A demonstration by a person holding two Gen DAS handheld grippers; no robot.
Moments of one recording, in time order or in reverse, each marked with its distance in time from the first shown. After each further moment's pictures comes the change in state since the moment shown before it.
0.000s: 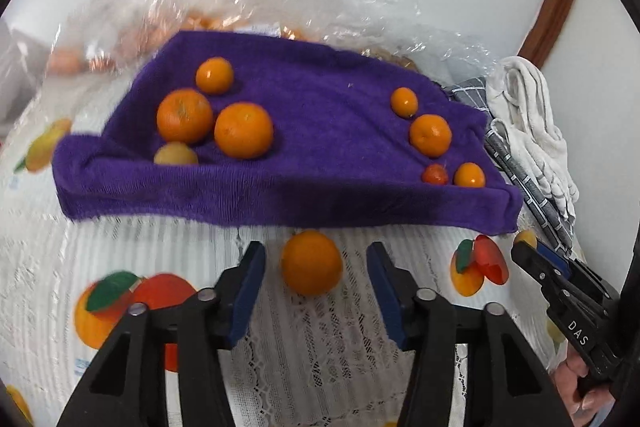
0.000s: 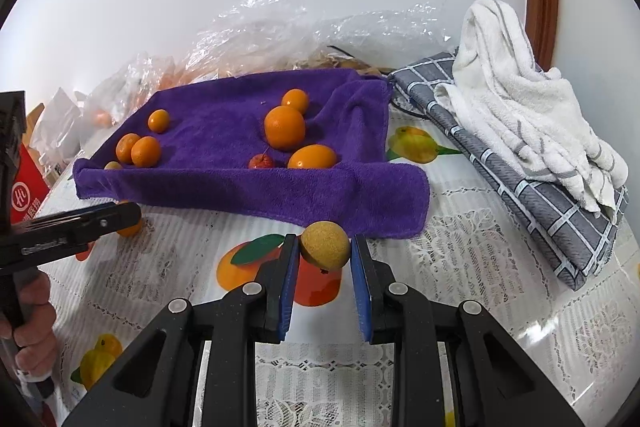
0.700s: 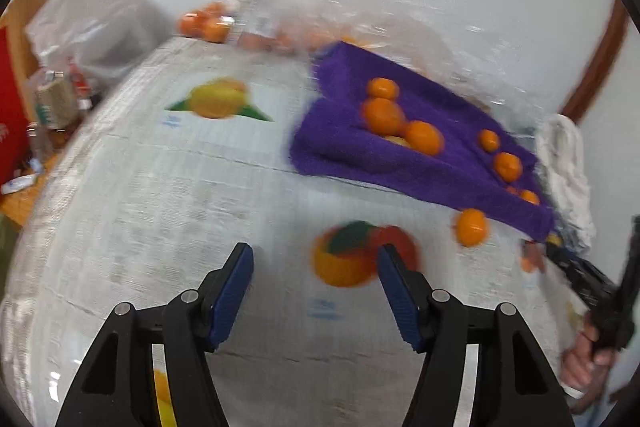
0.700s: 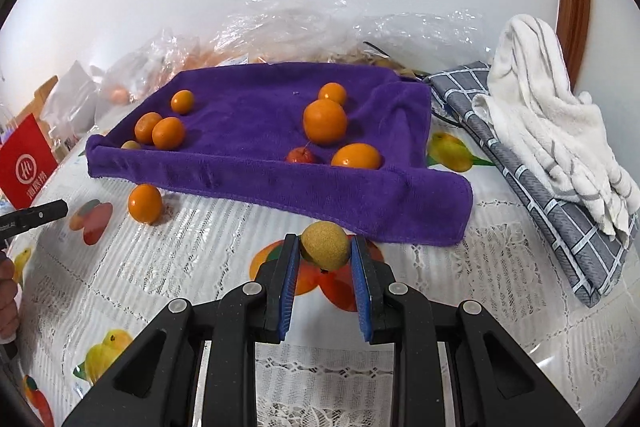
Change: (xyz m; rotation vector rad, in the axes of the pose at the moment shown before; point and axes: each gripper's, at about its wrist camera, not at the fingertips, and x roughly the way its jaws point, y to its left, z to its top) left arm -0.070 0.117 -0.034 -0.149 -0.064 0.060; right arm 0.007 0.025 0.003 -0.086 0.015 0.026
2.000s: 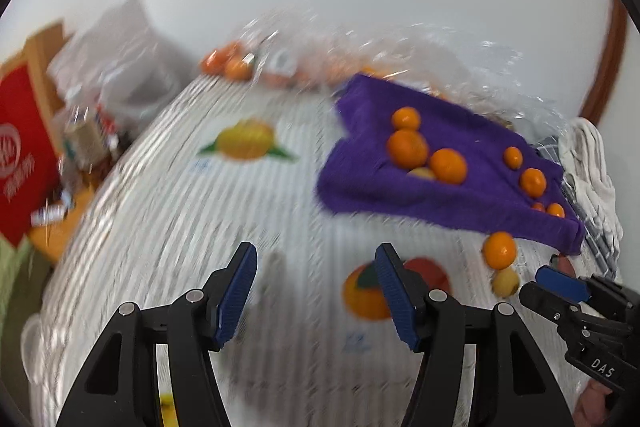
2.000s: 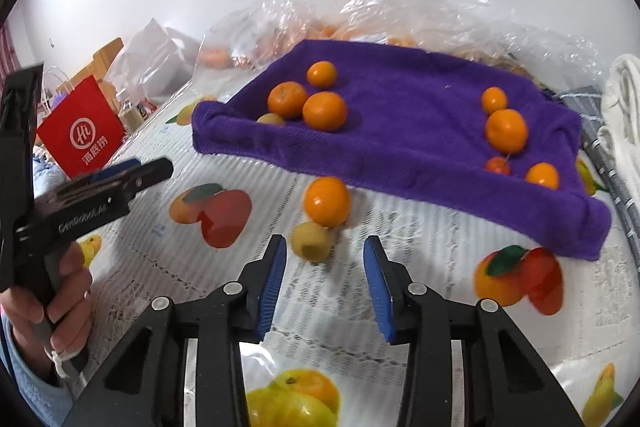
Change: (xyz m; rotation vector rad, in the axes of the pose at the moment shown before) left arm -0.006 0.012 0.006 0.007 -0.108 0.162; right arm 0.007 0.128 0.005 -0.114 0.105 0.220
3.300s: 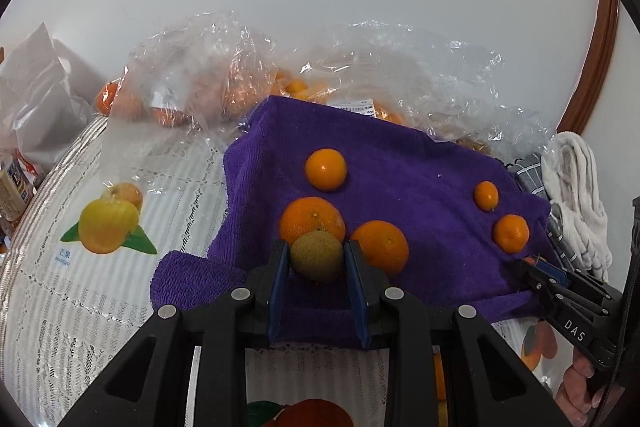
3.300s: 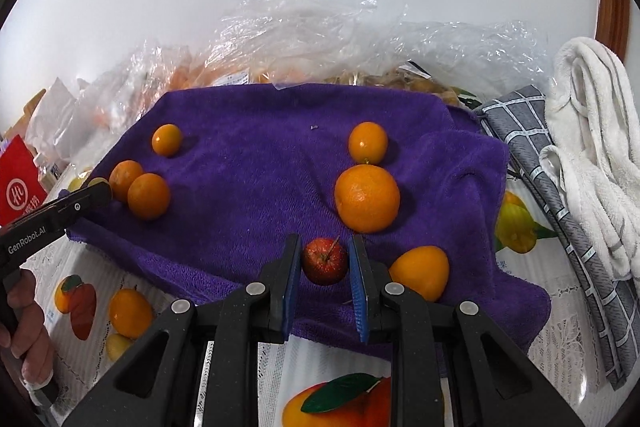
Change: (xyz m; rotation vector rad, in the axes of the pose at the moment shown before) left arm 0.067 -0.085 0.057 0.076 -0.027 -0.114; right arm 0.032 -0.121 0.053 0.116 -0.084 -0.195
